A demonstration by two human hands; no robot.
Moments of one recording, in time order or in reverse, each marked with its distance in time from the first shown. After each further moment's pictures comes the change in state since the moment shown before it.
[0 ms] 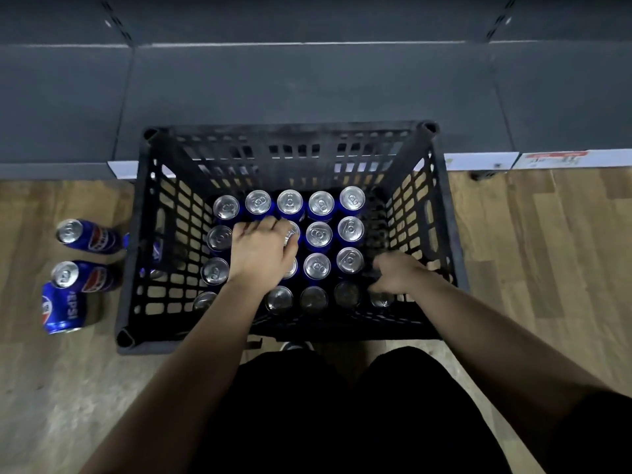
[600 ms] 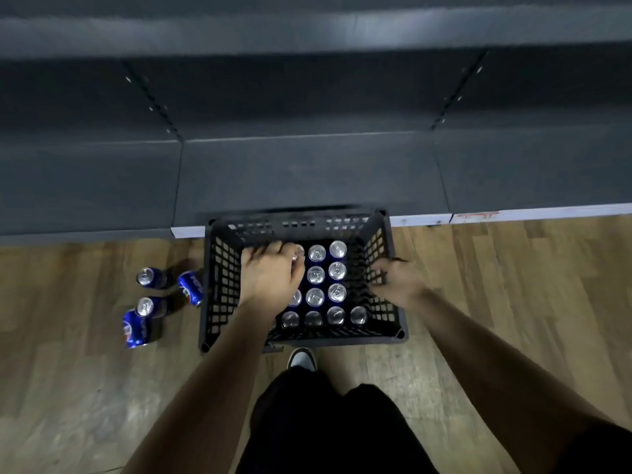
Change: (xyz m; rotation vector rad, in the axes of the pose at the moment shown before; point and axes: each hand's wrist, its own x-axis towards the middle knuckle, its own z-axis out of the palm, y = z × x) left_hand 0.006 0.040 -0.249 -0.045 0.035 -0.018; right_hand -0.208 -0.041 -0.165 0.312 0.269 -0.044
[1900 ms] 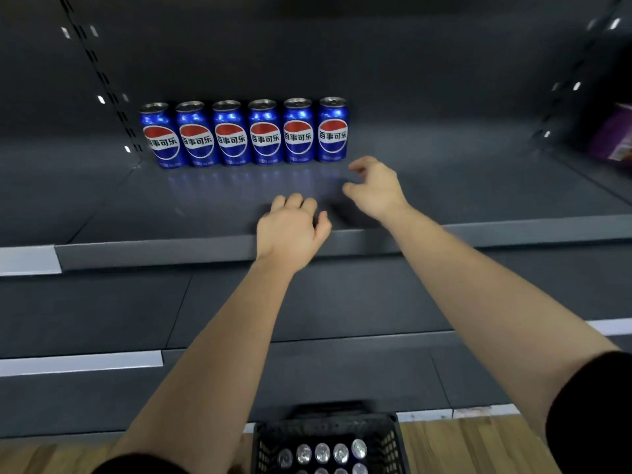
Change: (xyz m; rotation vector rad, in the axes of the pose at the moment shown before) left_hand 0.268 0.029 -0.539 0.054 0.463 0.077; right_hand -0.093 -0.417 -0.536 0.365 0.772 -0.414
